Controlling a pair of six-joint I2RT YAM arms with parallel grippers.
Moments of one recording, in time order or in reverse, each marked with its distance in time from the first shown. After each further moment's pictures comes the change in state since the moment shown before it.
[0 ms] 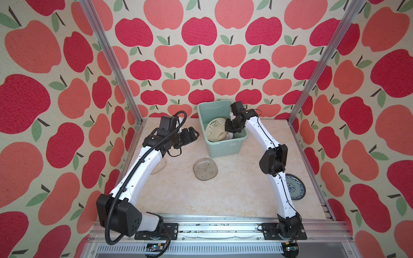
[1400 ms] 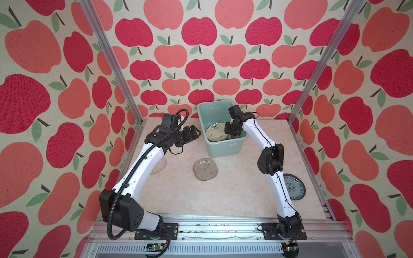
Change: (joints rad) left arm -0.011 0.041 0.044 -0.008 0.015 -0.005; right arm -0.001 0.046 -0.016 0.013 0.094 0.026
